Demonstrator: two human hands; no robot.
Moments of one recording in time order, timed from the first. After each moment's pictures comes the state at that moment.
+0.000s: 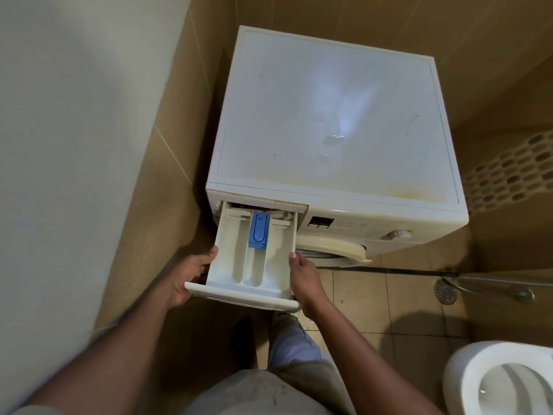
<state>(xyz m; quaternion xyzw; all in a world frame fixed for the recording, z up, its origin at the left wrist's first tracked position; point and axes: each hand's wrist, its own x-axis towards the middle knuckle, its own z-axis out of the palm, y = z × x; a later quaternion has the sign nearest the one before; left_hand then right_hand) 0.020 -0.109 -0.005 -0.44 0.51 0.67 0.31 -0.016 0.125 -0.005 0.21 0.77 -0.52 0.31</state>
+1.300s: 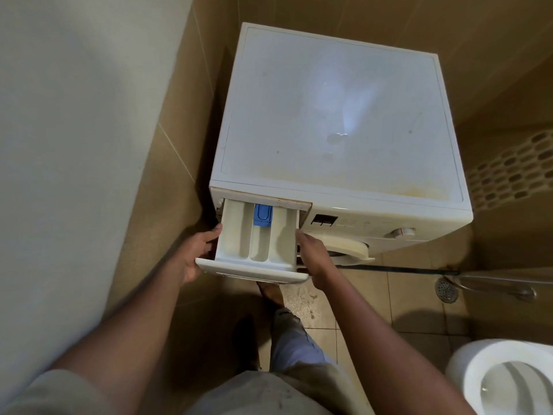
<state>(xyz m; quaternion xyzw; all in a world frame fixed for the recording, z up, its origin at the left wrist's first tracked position) -0.012 -0.111 -0.003 -0.46 0.51 0.68 0.26 -0.060 0.129 0.001 0.23 0.72 -0.55 0.35</state>
